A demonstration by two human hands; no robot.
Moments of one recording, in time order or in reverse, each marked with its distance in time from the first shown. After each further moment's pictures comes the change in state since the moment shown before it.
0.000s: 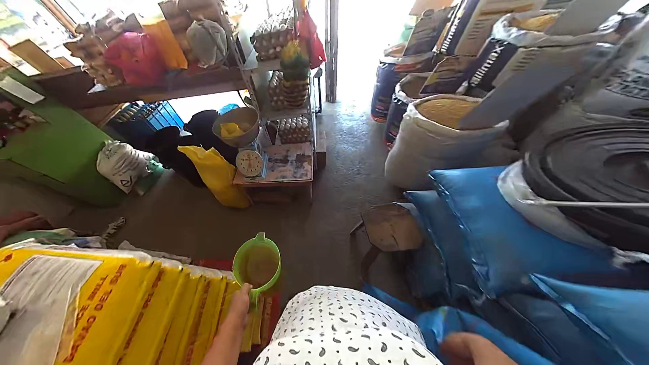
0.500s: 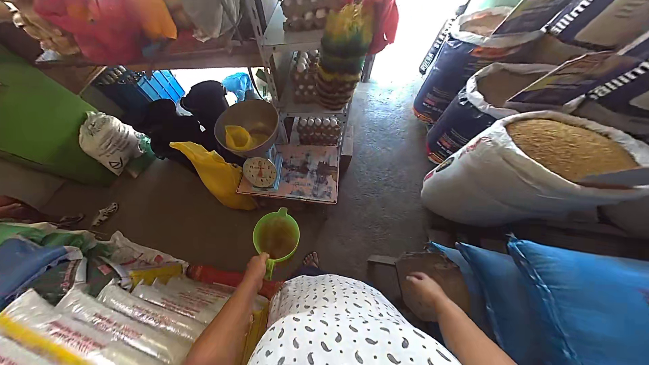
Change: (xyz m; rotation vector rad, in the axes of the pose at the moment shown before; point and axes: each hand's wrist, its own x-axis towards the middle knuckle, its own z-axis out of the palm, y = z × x) left_hand 0.250 0.237 0.105 0.148 -0.118 -0.062; right_hand 0.161 -0.377 -0.137 0.070 0.334 -0.151
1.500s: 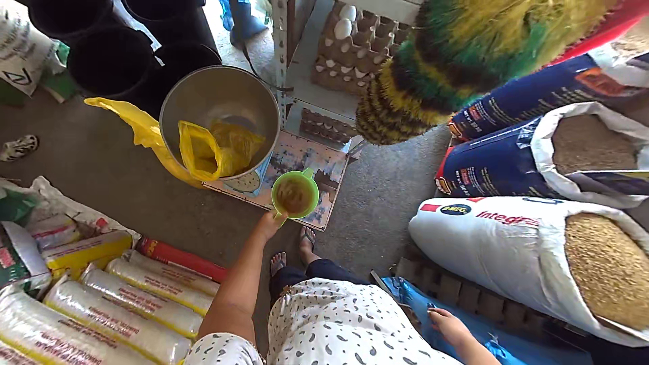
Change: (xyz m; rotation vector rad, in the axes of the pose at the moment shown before) left_hand 0.290 0.171 0.136 0.208 -0.300 0.204; right_hand 0.144 -0.134 -0.160 -0.045 0.024 0.352
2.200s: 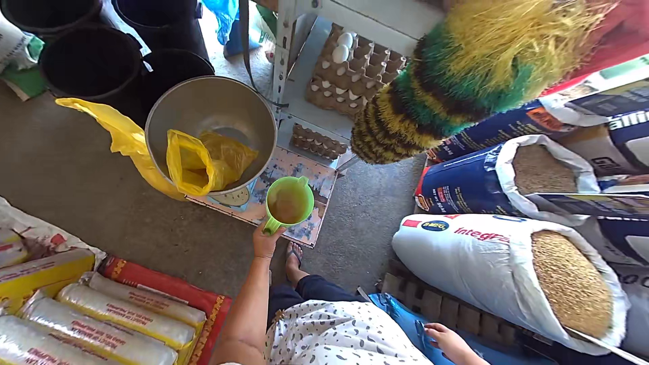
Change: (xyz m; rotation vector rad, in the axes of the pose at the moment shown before) left_hand 0.017 -0.009 0.056 -0.733 0.523 0.393; right_hand 0.002 -0.012 -0.020 -0.112 -0.033 0.014
